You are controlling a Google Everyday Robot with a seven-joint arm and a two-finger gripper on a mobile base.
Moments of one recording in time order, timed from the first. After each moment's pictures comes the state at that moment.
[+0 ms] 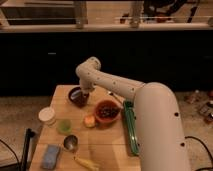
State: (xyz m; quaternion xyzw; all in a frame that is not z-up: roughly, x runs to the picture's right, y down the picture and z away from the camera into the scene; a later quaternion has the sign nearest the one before) arm -0.127 0.001 0.910 -0.20 -0.12 -0.04 0.97
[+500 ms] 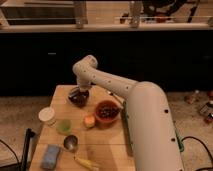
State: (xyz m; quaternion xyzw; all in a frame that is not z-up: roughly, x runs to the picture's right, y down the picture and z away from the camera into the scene) arm -0.154 -0.015 0.922 -0.20 -0.13 -0.06 0.97
